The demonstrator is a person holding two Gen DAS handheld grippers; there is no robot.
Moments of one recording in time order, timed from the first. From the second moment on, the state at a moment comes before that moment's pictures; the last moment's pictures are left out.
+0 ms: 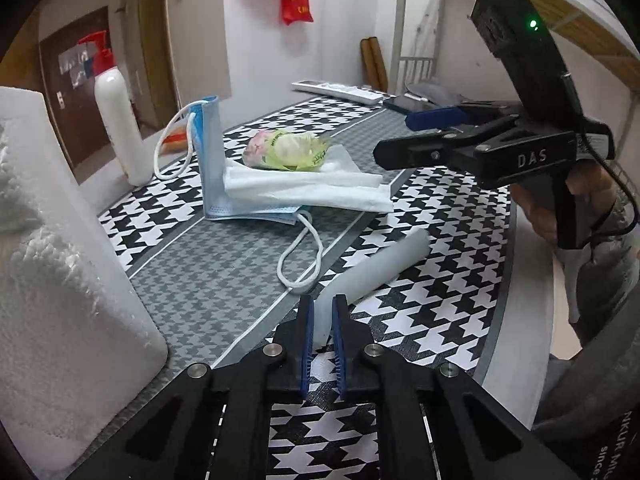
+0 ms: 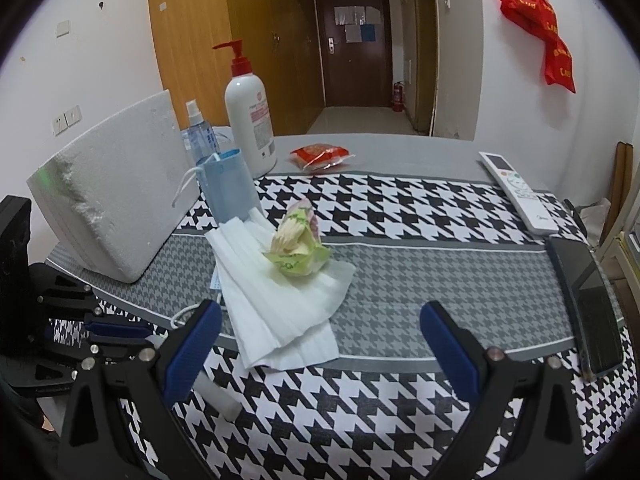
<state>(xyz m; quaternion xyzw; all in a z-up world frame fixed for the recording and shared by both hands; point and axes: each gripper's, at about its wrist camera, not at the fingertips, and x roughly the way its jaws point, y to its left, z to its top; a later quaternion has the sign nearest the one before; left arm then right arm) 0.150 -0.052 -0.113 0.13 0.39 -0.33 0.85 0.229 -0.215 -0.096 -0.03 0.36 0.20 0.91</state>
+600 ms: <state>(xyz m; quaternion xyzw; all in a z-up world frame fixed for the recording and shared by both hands) 0.169 -0.052 -0.126 0.11 0.41 -0.32 0.85 0.242 -0.196 -0.114 -0.06 0.39 0.24 0.89</state>
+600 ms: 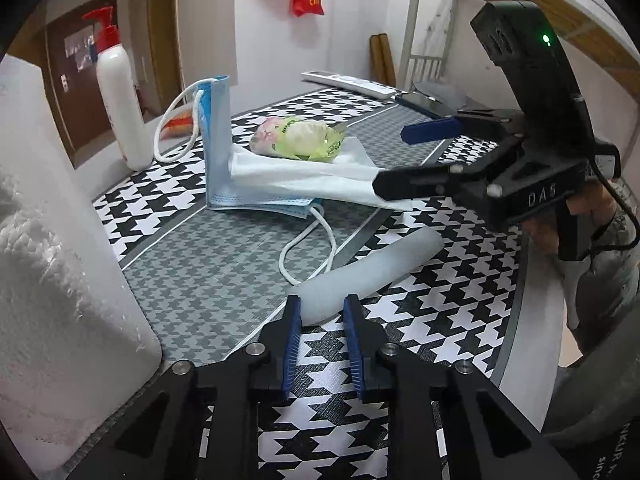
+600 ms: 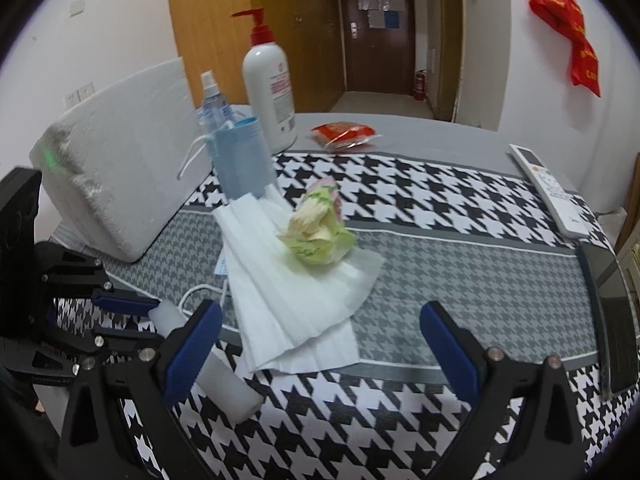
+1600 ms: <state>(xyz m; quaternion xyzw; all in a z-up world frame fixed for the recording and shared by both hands) 0.132 -0.048 -0.113 0.11 0.38 -0.34 0.85 0.201 -0.231 -0.087 -0.05 0.37 0.21 0.90</state>
